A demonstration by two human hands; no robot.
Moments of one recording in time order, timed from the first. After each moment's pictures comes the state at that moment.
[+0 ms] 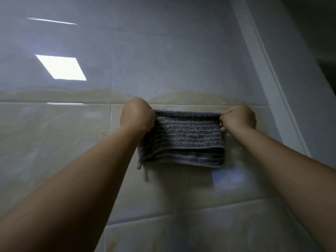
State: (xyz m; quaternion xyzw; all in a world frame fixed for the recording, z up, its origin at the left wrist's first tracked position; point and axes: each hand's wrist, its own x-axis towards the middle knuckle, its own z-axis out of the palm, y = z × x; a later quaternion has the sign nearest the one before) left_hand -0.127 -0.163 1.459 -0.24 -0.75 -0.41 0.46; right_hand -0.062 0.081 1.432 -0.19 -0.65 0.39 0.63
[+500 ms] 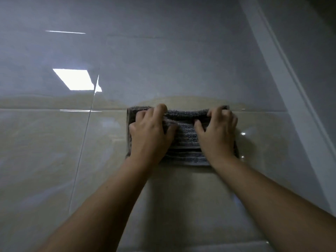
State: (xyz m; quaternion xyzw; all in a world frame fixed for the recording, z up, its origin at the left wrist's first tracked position) left_hand -0.145 -0.077 1.417 -0.28 -0.64 -0.25 0.67; right_hand -0.137 0.093 1.420 0.01 -0.57 0.13 0.81
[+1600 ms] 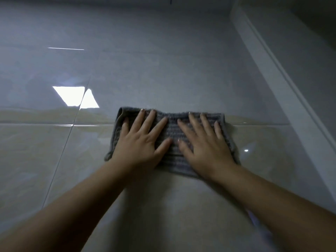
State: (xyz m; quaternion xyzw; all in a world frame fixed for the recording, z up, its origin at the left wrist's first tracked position) left_hand -0.167 -0.079 1.446 -0.21 -0.75 -0.01 0.63; right_hand -0.141 0.116 1.438 0.06 -0.75 -0.09 0.65
